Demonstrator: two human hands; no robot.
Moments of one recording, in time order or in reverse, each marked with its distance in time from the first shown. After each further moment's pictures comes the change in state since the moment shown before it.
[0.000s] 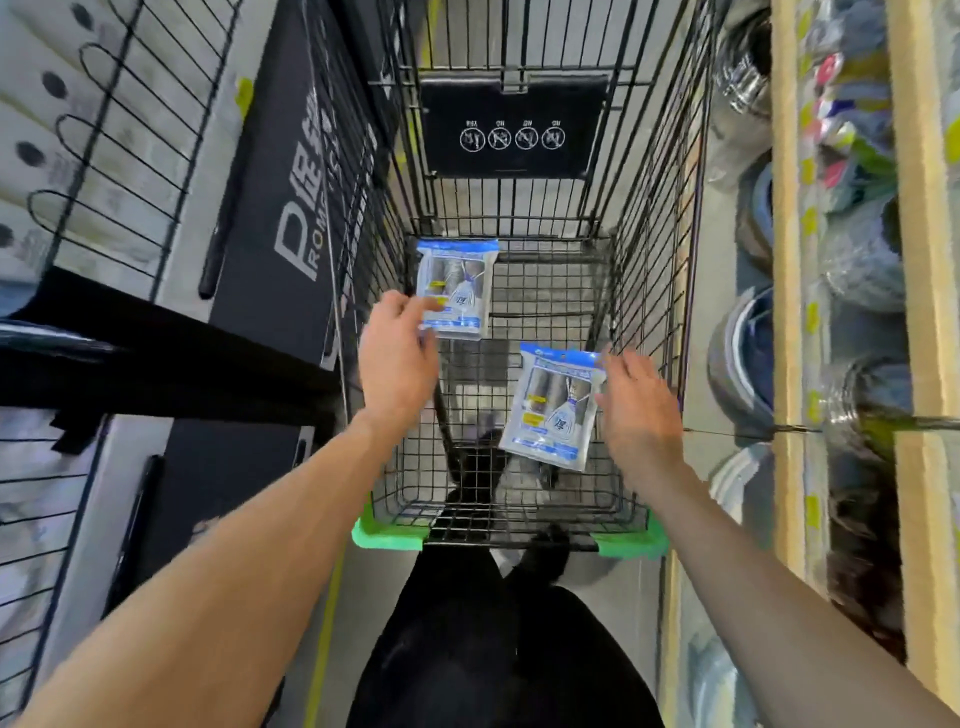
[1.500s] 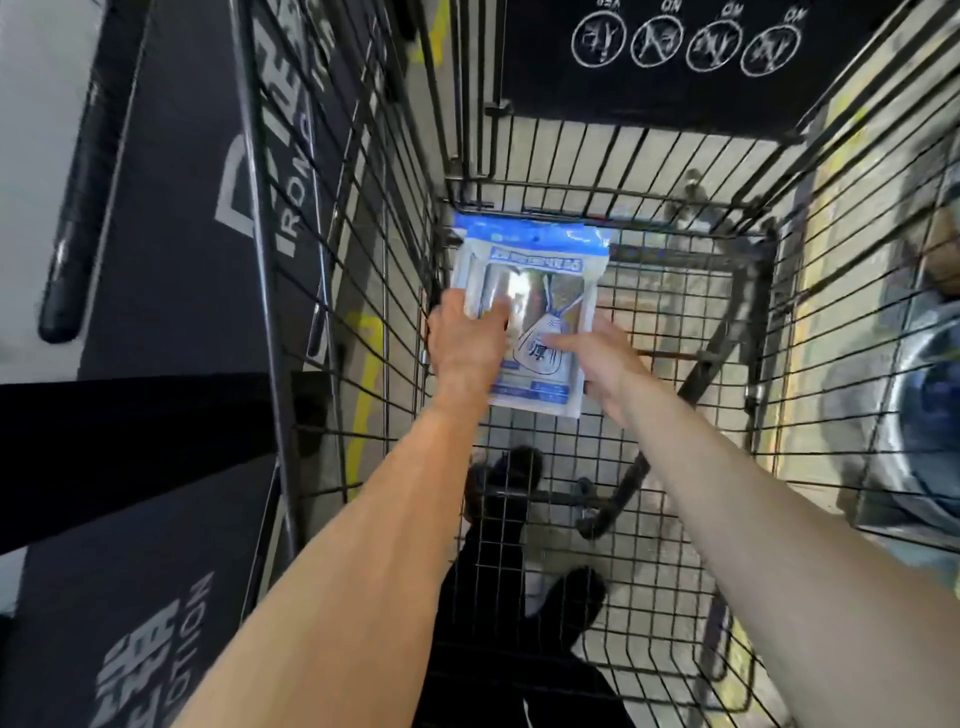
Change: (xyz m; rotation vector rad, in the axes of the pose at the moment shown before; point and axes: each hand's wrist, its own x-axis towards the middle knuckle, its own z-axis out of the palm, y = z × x) left_hand 0.154 -0.094 0.199 -0.542 -0.316 -0.861; right_hand 0.254 -0.097 0.190 1.098 -0.529 0.568
